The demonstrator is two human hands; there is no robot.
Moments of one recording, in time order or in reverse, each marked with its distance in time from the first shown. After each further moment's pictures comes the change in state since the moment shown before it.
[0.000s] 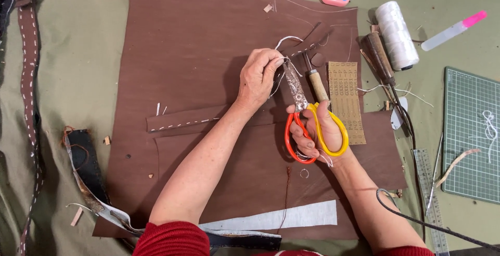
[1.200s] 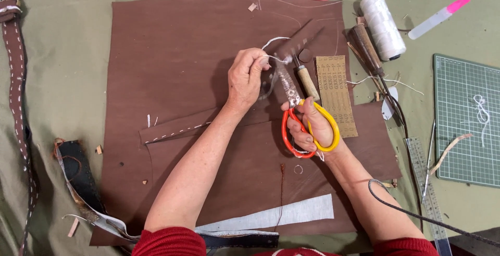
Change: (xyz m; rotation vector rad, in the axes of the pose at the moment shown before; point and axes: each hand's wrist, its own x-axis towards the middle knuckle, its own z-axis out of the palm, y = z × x) left_hand 0.001 0.007 0.003 -0.036 0.037 0.059; right_hand 0.002 0.000 -0.017 -0.207 0.111 -0.033
